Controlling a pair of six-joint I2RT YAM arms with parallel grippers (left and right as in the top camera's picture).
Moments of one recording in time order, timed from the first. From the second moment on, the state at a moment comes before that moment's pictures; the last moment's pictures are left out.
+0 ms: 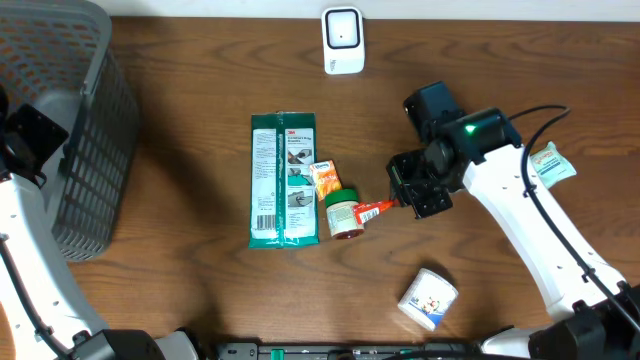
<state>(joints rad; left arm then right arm) 0.57 1.46 1.51 -0.97 -0.19 -0.35 0.41 1.59 1.42 -1.30 -0.28 1.64</state>
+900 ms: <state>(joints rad) 0.57 1.46 1.51 -0.97 -0.19 -0.35 0.41 1.59 1.42 -1.30 -0.21 1.66</state>
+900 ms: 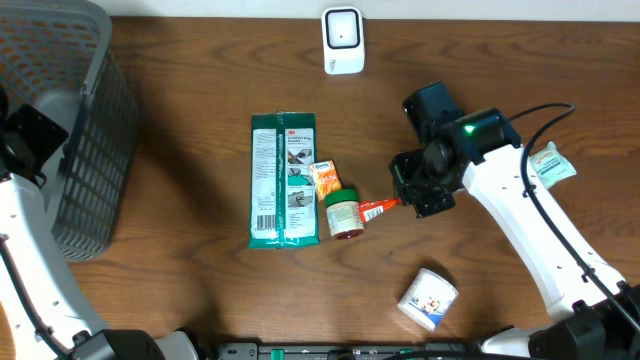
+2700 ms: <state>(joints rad) 0.57 1.46 1.51 -0.97 -0.19 -0.35 0.40 1.59 1.42 -1.33 0.10 1.41</state>
